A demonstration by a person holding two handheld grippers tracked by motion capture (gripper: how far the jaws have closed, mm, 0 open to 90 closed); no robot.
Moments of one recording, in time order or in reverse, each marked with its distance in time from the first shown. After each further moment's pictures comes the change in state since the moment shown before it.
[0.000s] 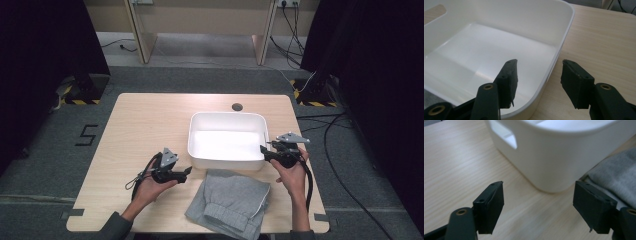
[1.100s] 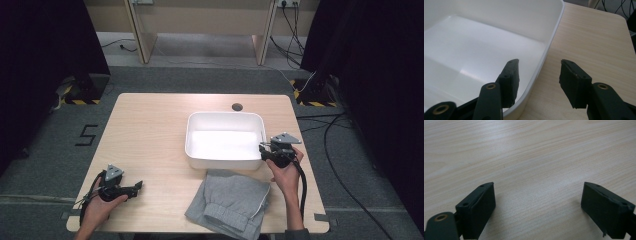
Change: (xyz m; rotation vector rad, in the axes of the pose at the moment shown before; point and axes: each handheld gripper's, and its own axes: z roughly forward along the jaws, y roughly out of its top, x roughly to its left) left arm 0.087 -0.104 -0.098 0.140 0.205 -0.238; right arm 0.009 -0.002 0.012 0.014 -0.105 -0.029
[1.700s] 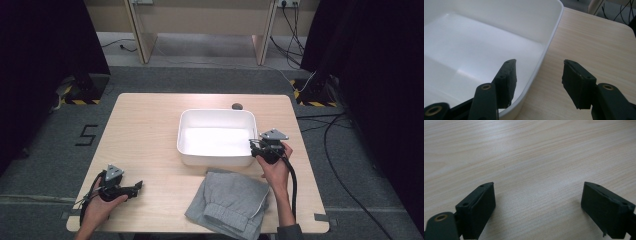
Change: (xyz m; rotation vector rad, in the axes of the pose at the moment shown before) left arm 0.000 0.000 0.000 0.000 0.001 0.000; right arm 0.022 0.015 0.018 -0.012 -0.008 -0.036
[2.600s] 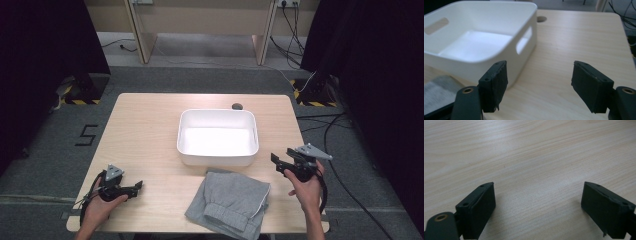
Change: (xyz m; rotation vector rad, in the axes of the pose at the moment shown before) left arm 0.000 0.000 0.000 0.003 0.002 0.003; right arm -0.049 -0.044 -0.067 -0.115 0.118 0.178
